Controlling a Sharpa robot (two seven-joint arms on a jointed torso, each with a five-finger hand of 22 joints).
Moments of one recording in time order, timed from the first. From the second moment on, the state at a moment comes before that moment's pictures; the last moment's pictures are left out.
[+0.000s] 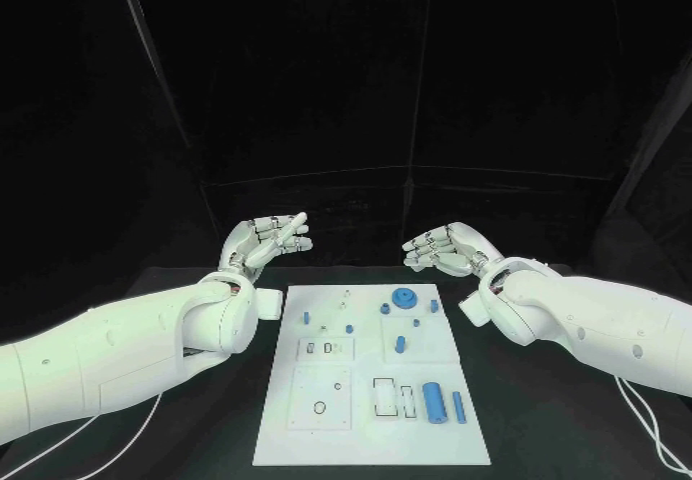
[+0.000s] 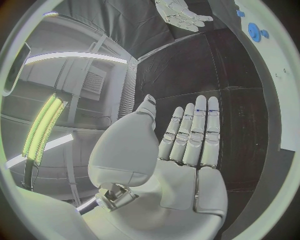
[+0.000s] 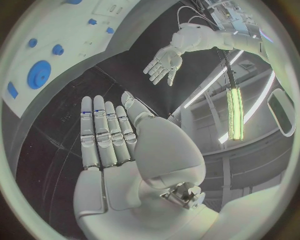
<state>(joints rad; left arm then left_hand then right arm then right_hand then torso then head) 1.22 -0.74 -0.13 1.37 0.09 -0.50 0.65 1.28 0.00 -0.04 0.23 0.07 0.90 0.22 0.12 0.07 0.99 0.18 0.14 0.07 1.07 0.13 0.20 0.12 0.17 0.92 0.25 0.23 0.11 1.23 -0.73 -0.10 1.29 -0.65 -0.41 0.31 1.37 0.09 0.07 -0.24 0.16 0.91 0.21 0.14 0.07 1.04 0.15 0.15 0.06 1.09 0.11 0.21 0.07 0.17 0.84 0.21 0.45 0.20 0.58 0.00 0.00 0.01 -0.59</state>
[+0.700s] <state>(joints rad) 1.22 -0.87 -0.13 1.59 0.09 -0.45 0.65 1.31 0.02 -0.05 0.17 0.07 0.96 0.21 0.12 0.07 1.05 0.16 0.13 0.07 1.14 0.11 0.19 0.15 0.17 1.01 0.22 0.23 0.10 1.28 -0.68 -0.10 1.30 -1.32 -0.31 0.03 1.28 0.00 0.22 -0.28 0.20 1.05 0.16 0.07 0.07 1.21 0.08 0.06 0.07 1.46 -0.01 0.63 0.37 0.17 1.05 0.09 0.96 0.50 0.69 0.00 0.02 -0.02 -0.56</state>
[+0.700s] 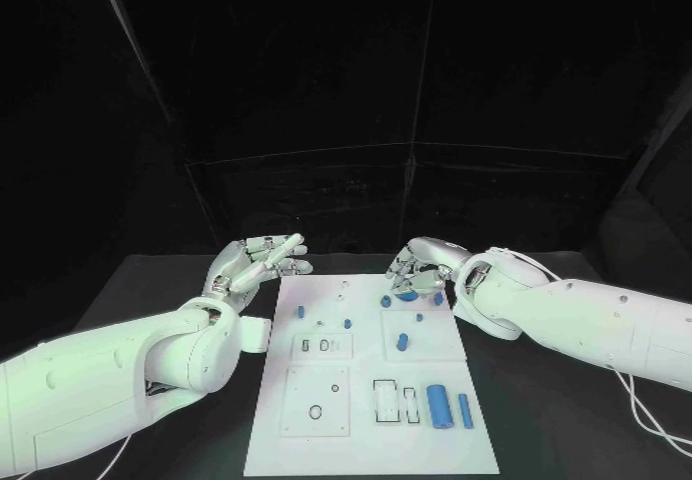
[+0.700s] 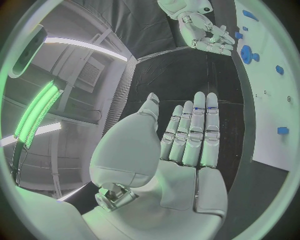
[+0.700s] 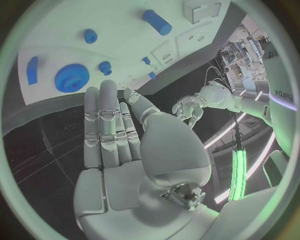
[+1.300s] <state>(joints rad) 1.22 -0.87 -0.13 1.60 0.09 -0.43 0.64 1.31 0.02 -0.05 0.16 0.07 0.96 0.21 0.12 0.07 1.06 0.16 0.12 0.07 1.14 0.11 0.18 0.15 0.17 1.01 0.22 0.22 0.10 1.28 -0.63 -0.10 1.29 -1.54 -0.23 -0.07 1.25 -0.03 0.28 -0.28 0.19 1.01 0.16 0.07 0.07 1.17 0.09 0.06 0.07 1.47 -0.01 1.05 0.75 0.15 1.18 0.11 1.24 0.87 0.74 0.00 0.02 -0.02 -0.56</state>
